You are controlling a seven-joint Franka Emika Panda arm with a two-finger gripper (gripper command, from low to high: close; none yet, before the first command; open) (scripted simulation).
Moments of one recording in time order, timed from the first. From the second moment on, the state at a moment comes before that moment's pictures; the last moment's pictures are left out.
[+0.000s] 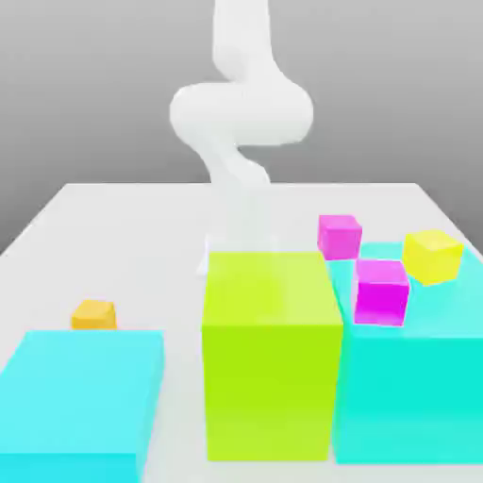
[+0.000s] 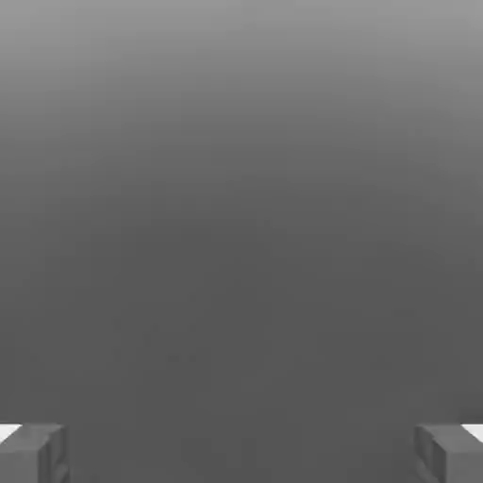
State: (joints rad) arm -0.07 -0.74 0.01 -2.35 -0.01 2.34 0.88
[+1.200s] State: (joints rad) arm -0.77 0.12 -0.10 -2.92 0.08 3.04 1.59
